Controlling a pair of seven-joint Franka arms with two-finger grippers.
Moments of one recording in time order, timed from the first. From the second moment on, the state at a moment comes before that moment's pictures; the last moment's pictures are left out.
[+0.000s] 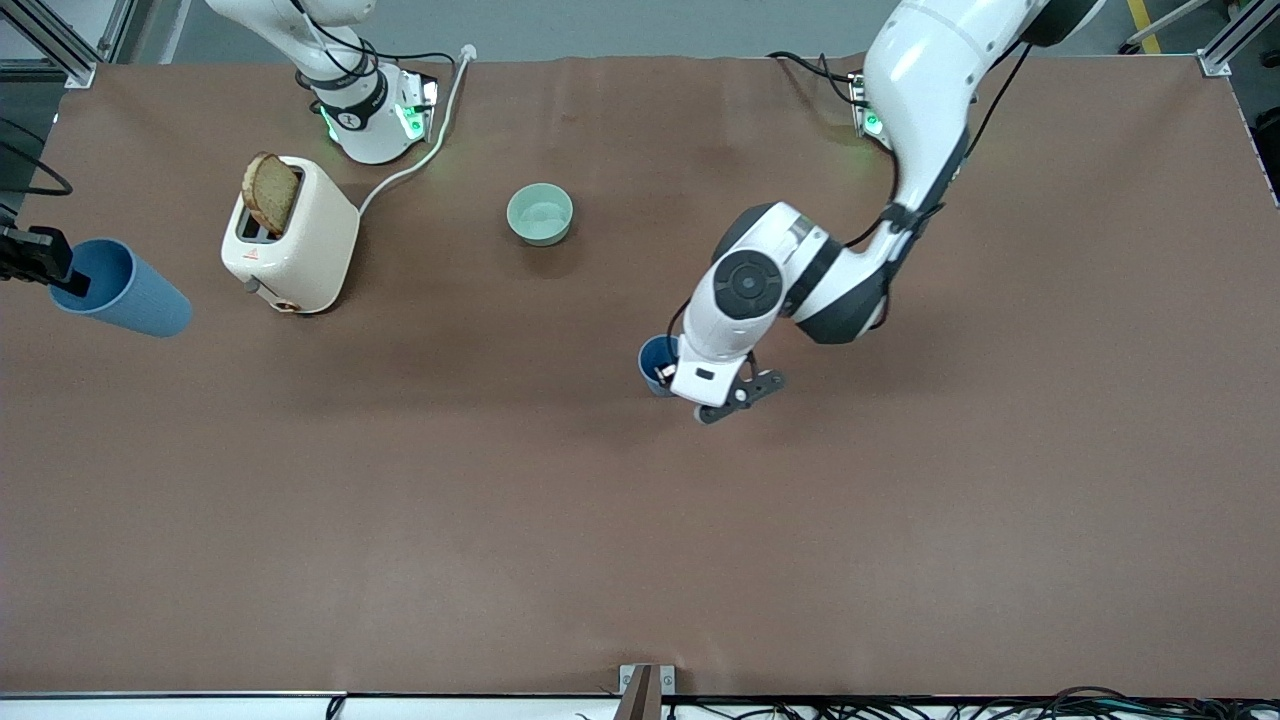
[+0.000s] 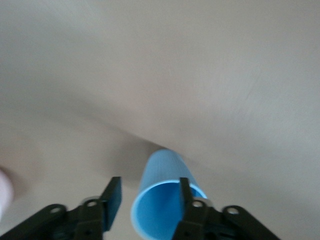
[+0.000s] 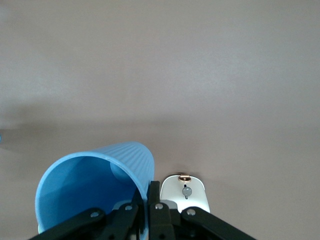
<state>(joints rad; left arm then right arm) -0.43 0.58 -0.25 -1.47 0.03 2.06 -1.15 -0.07 0.03 -0.07 -1.52 0.09 1.54 -0.12</state>
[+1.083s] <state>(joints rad) 0.03 0.06 -0.22 -1.40 0.11 1.56 -0.32 -0.04 0.04 0.24 -1.57 0.09 1.63 0.35</state>
